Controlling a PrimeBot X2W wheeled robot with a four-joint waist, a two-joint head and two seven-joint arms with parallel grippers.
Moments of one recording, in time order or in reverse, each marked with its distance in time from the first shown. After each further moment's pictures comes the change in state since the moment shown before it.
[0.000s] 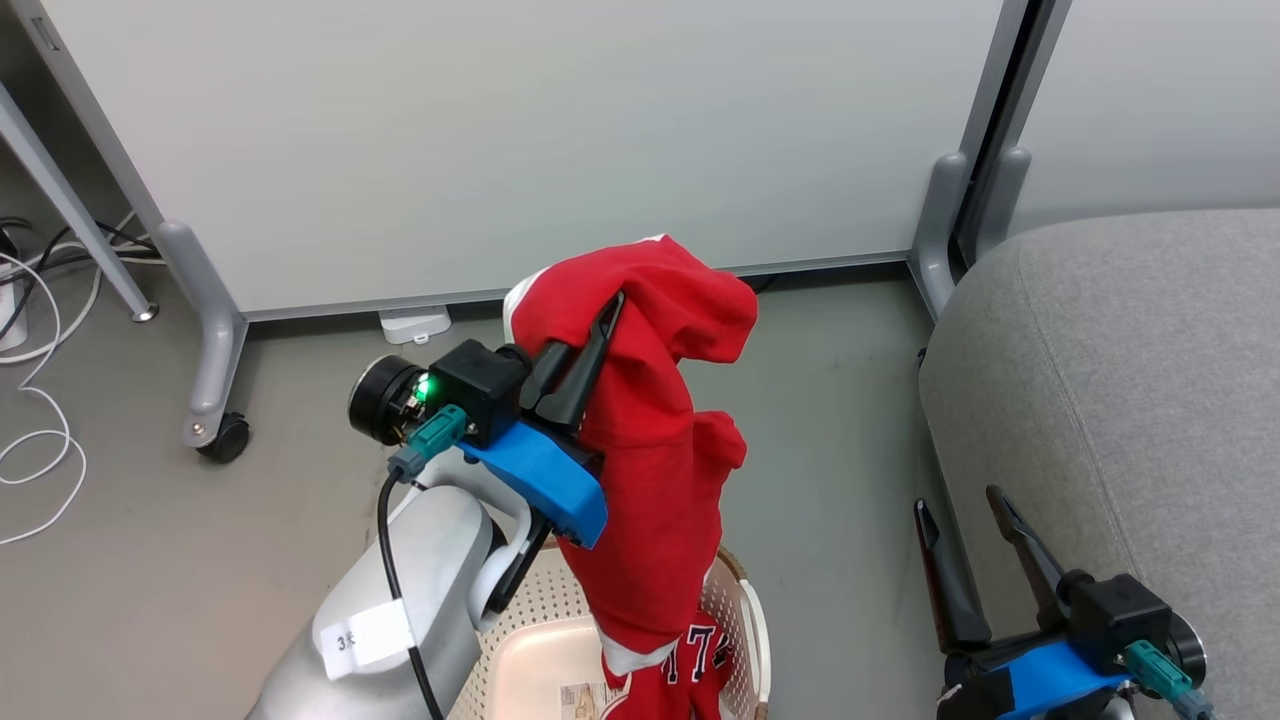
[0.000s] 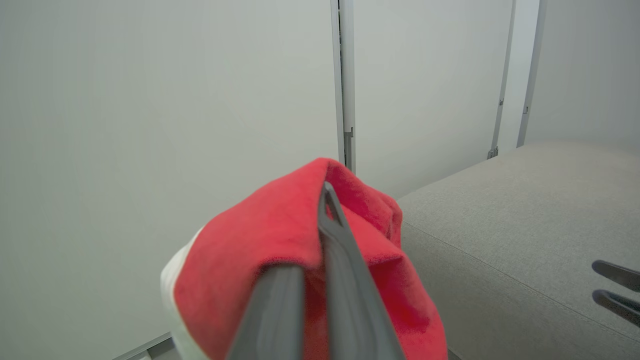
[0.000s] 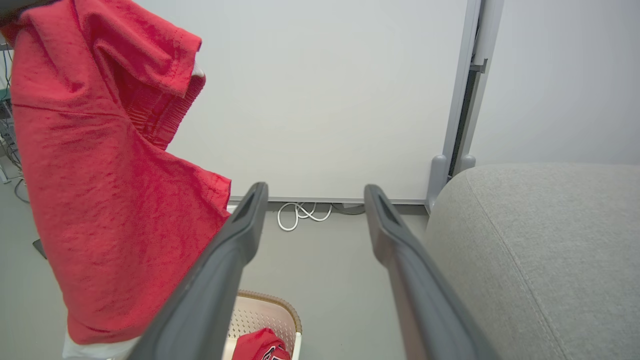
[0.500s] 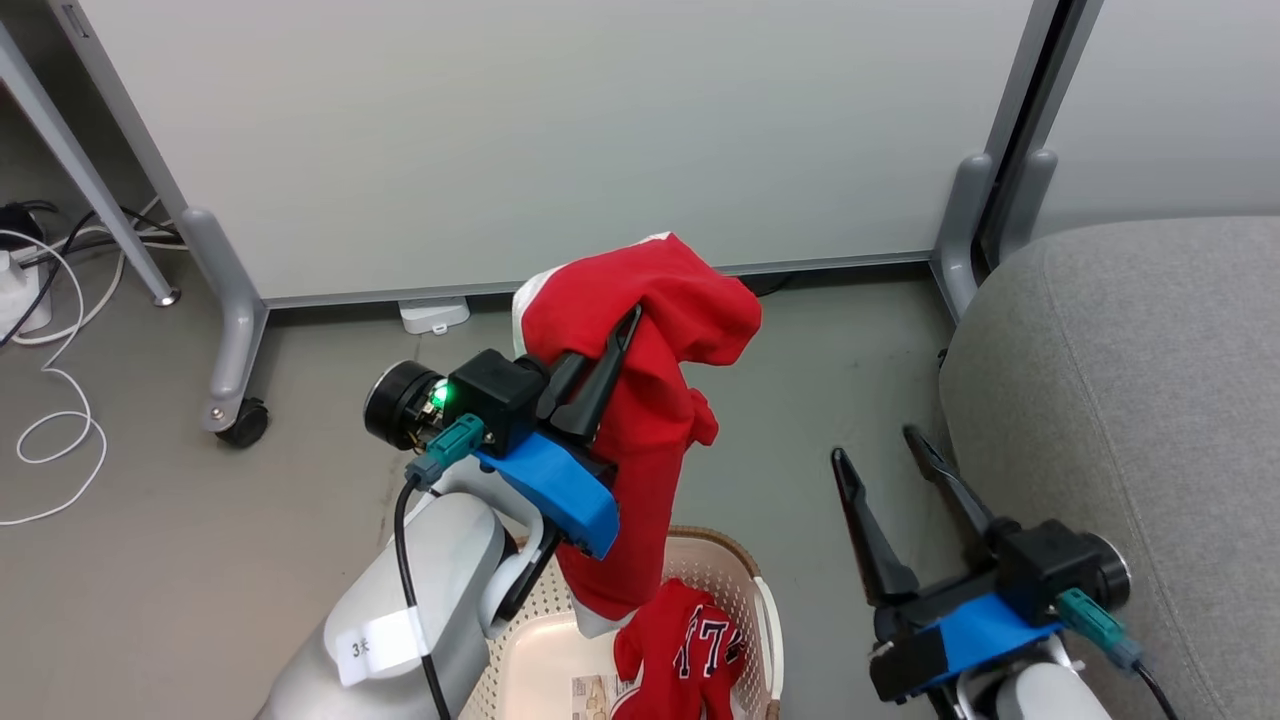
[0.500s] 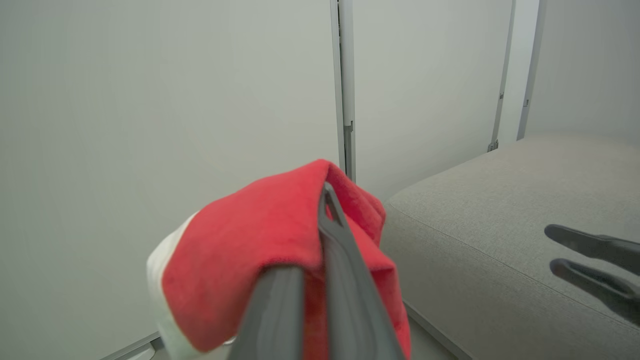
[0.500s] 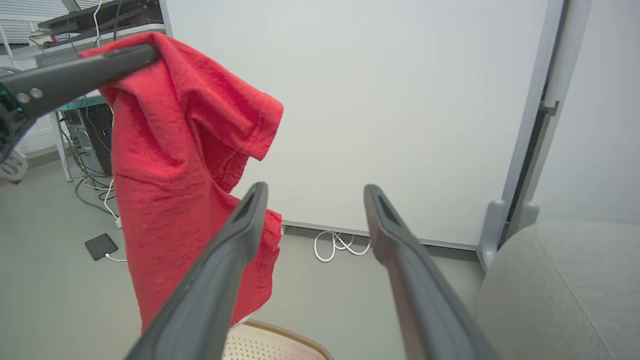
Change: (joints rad) left arm 0.008 0.000 -0.029 -0.007 -0.001 0.000 -0.001; right arm -0.079 0.000 0.109 -0.014 0.010 0.000 0.000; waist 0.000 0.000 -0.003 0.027
